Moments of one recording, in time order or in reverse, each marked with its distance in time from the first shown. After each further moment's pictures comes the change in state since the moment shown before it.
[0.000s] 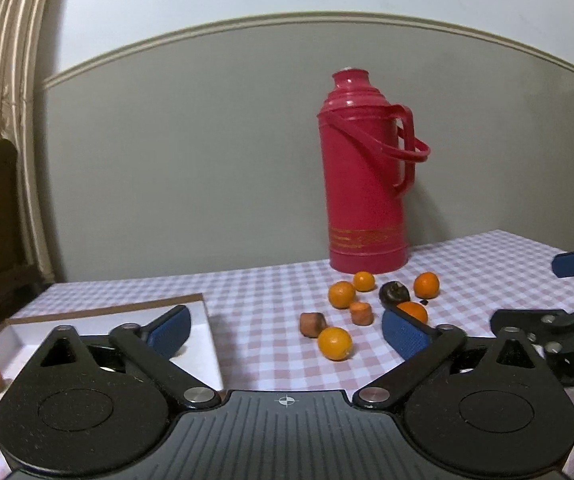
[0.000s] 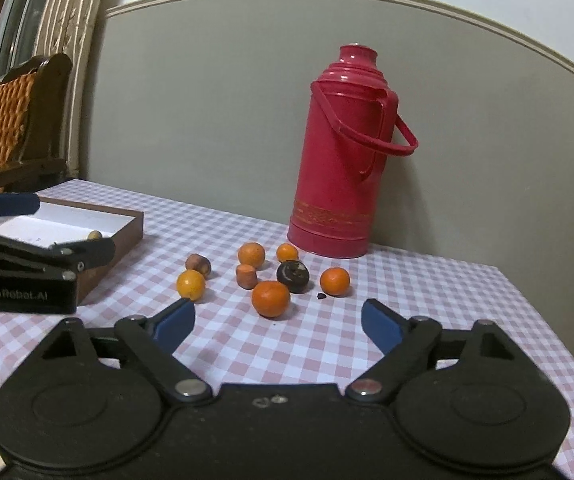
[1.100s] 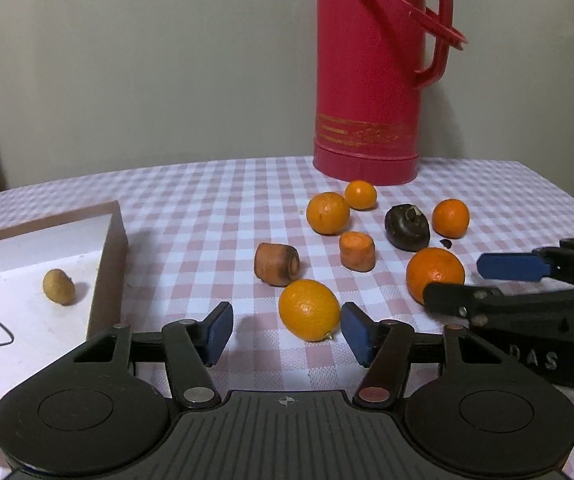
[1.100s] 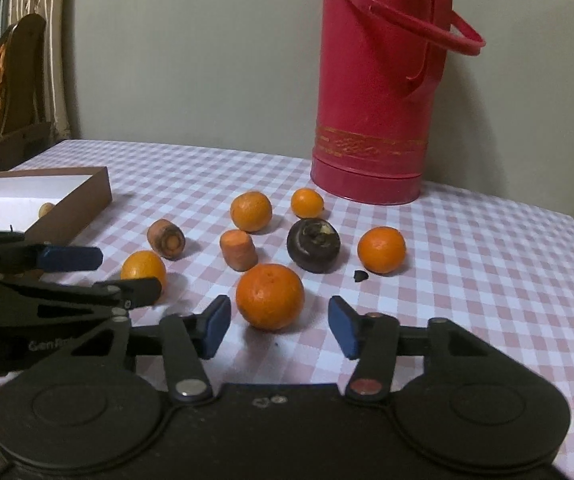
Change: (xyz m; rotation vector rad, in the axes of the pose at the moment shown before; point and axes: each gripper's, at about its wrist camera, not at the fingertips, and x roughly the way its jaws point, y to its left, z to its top) left arm 0.143 -0.031 -0.013 -0.062 0.350 -0.069; right arm 0.148 -0.015 0.004 0.075 0.221 0.127
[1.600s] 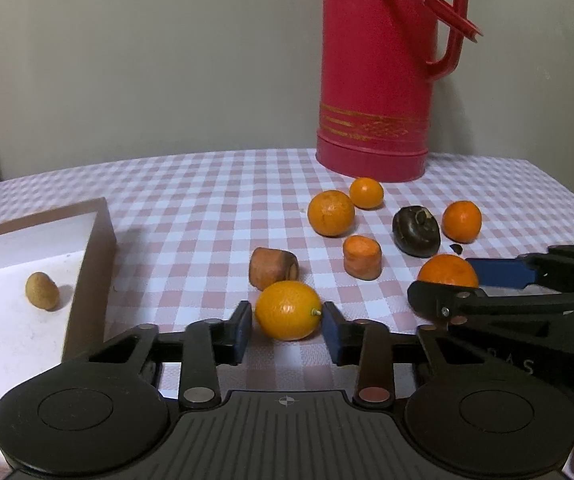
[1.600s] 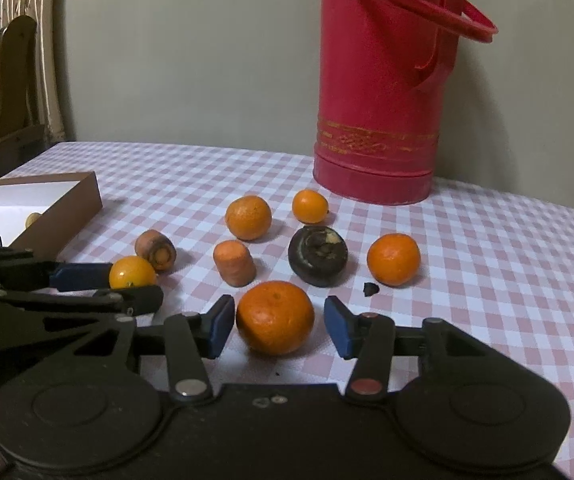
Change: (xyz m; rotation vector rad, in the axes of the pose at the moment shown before) left arm 0.019 -0.003 0.008 -0.020 0.035 0.001; right arm 0.024 -0.003 0.009 0.019 0.026 0.018
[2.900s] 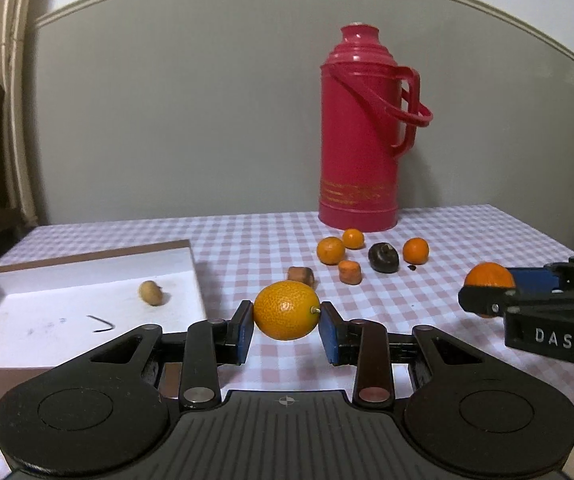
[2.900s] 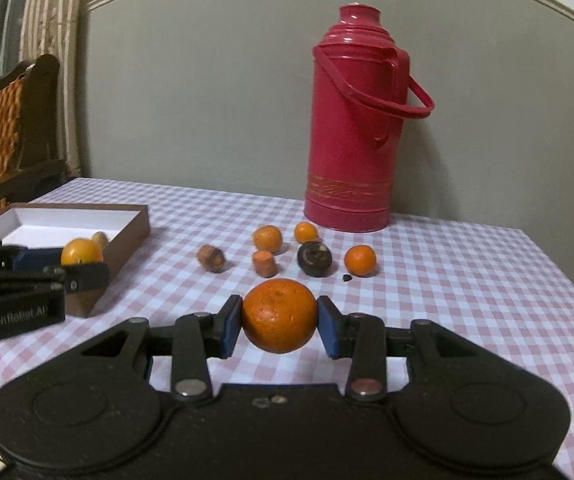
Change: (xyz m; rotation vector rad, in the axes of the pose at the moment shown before) left arm -0.152 0.037 -0.046 0.016 -0.222 0.005; right arm -0.134 0.037 -0.037 -0.001 -0.160 -0.074
